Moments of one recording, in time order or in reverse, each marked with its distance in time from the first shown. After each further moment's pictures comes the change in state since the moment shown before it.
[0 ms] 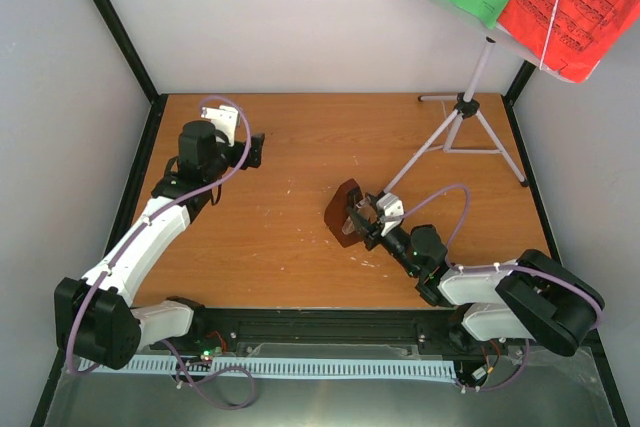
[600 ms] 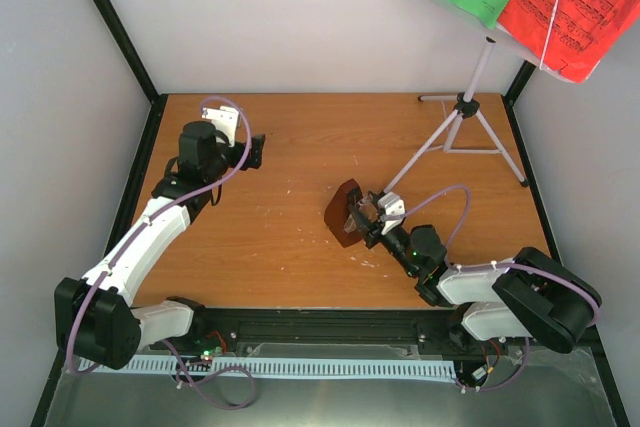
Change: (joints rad) left arm 0.000 0.000 -0.003 0.000 0.009 0.000; right arm 0.003 0.020 0.000 0.026 0.052 -0.004
